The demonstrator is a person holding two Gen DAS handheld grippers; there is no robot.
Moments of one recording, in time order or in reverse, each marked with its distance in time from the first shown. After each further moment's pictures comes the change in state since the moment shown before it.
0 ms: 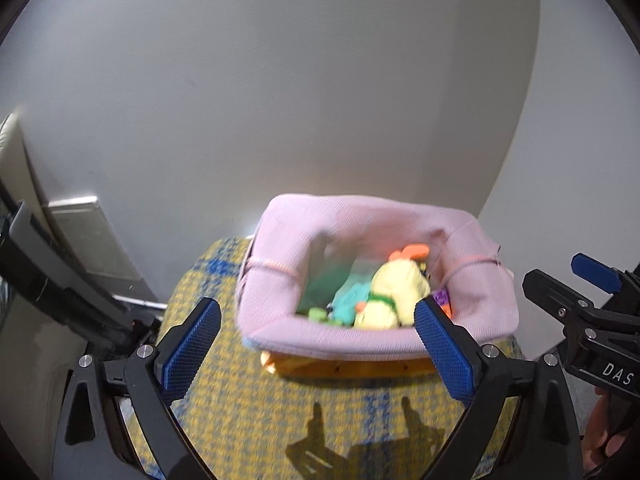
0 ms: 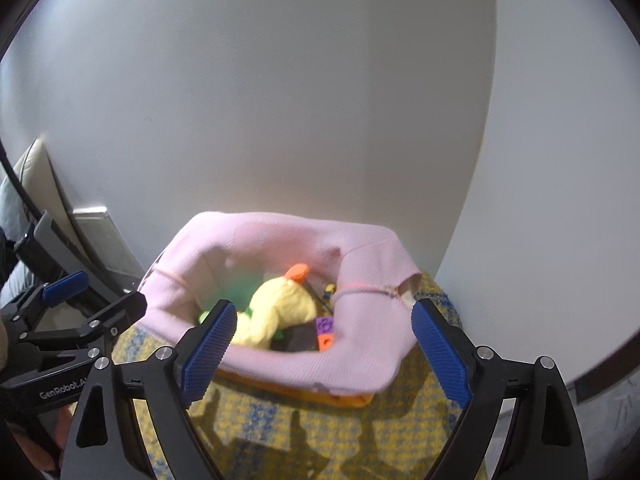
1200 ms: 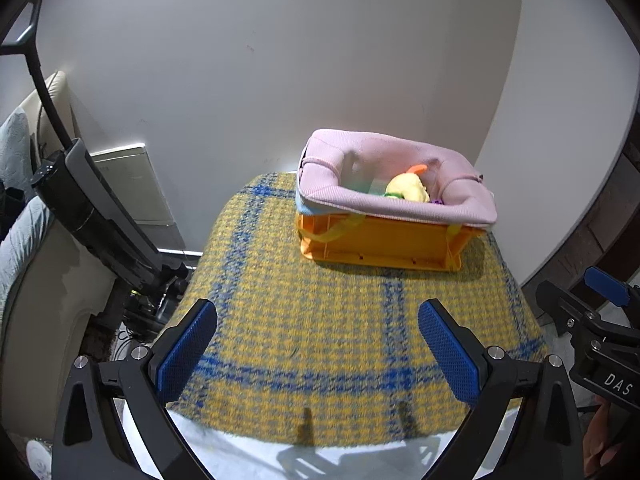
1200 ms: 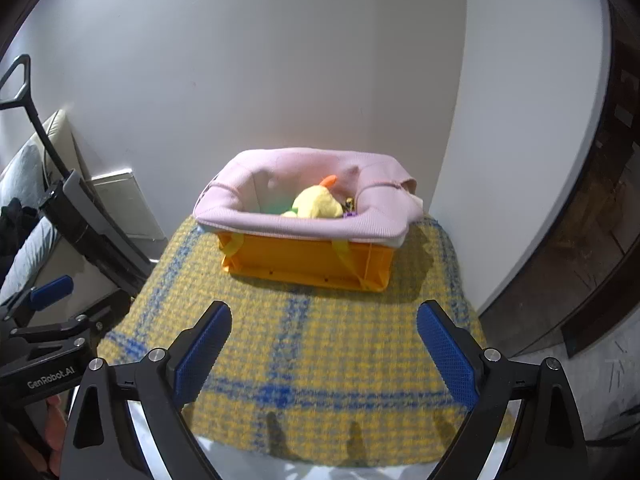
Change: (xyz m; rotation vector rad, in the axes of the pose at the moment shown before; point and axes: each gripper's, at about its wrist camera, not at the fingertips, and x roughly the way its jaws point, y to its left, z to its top) left arm -0.113 0.036 -0.107 -0.018 0.064 0.018; right arm -0.116 0.047 -0.108 0.019 0.051 -0.031
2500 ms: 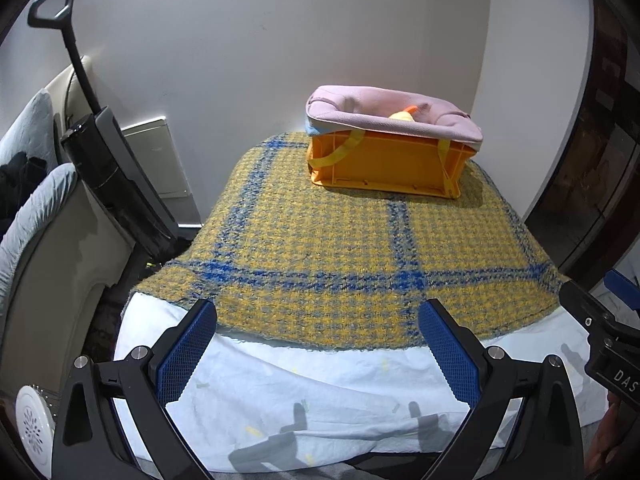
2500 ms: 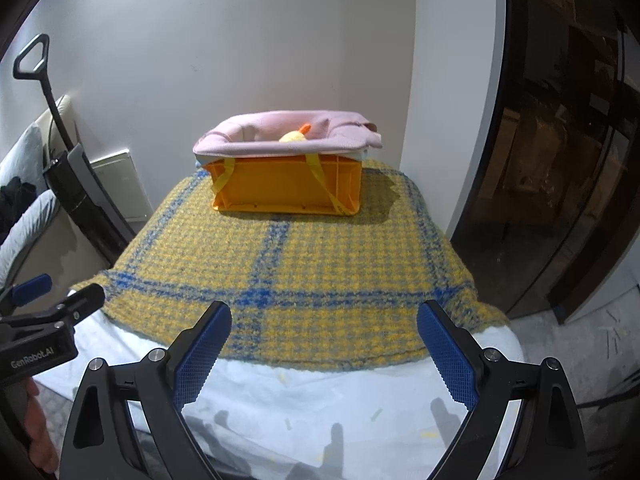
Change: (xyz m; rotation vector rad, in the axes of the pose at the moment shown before) left arm -0.039 0.000 -0.125 0.047 0.006 0.034; right arm -0.047 -0.011 -0.138 0.042 -0.031 -0.061
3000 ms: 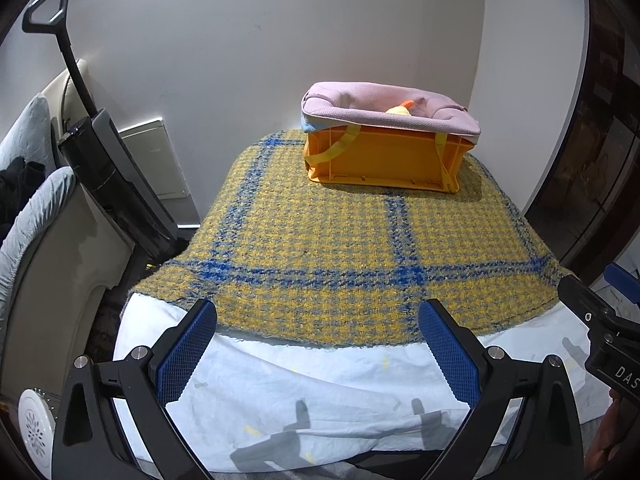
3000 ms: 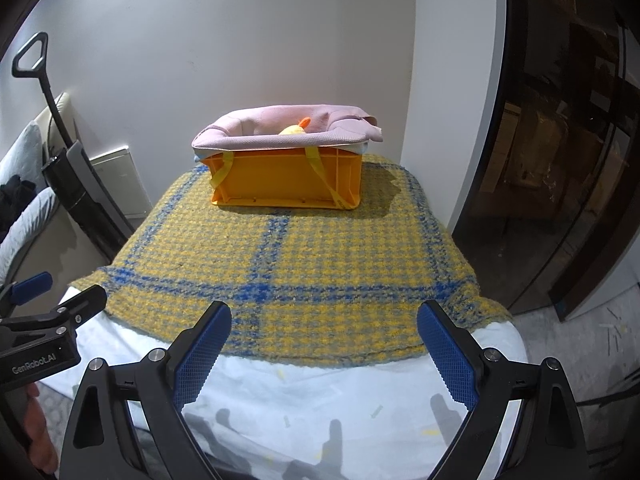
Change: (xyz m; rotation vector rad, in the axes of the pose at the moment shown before) left arm 0.002 -0.003 -0.002 0.020 0.009 -0.003; right arm 0.001 0.001 -0.001 -0.004 0.005 0.005
